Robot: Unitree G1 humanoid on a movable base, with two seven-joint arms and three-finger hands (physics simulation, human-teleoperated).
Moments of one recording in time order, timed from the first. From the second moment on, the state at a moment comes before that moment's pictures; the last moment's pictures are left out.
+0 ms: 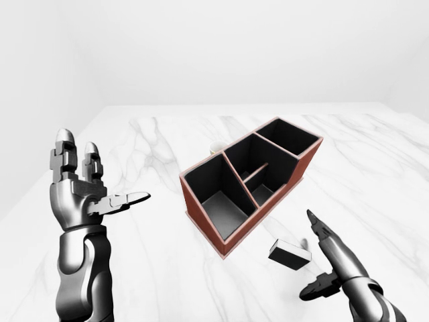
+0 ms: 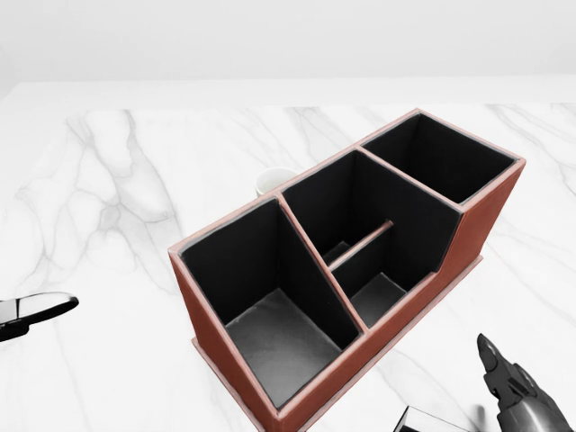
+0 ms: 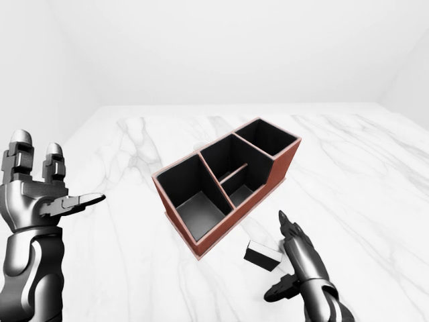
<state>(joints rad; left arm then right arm) -0.03 0.13 0.36 -0.44 -0.37 0.09 0.00 0.43 0.05 -0.31 -0.50 -0.88 0.09 0.56</state>
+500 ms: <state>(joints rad) -0.03 0.13 0.35 -0.42 -0.36 0.09 0.00 0.33 -0.01 -0.30 -0.42 -0.92 0.09 0.63</state>
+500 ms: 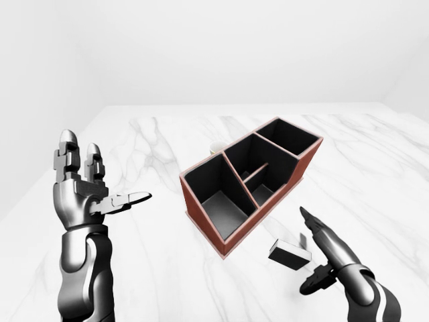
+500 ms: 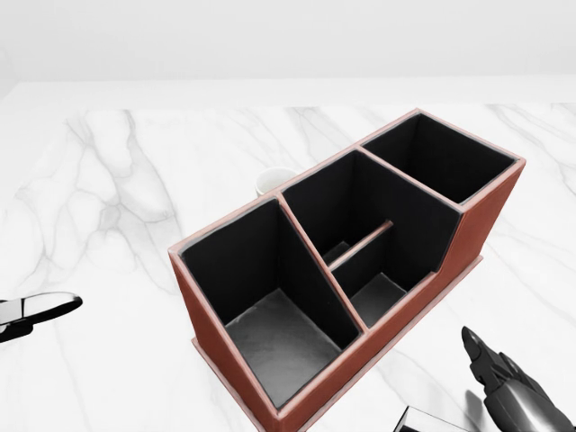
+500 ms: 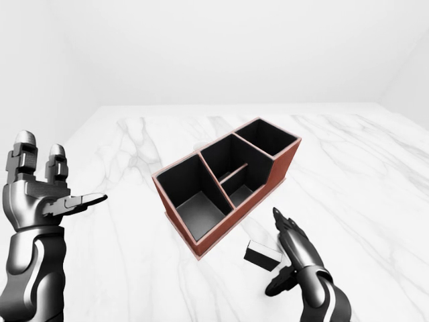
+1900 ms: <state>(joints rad) -0.03 0.12 0.35 -0.42 -0.35 0.09 0.00 0.22 -0.11 -0.27 -0.23 -0.91 0.09 0.66</state>
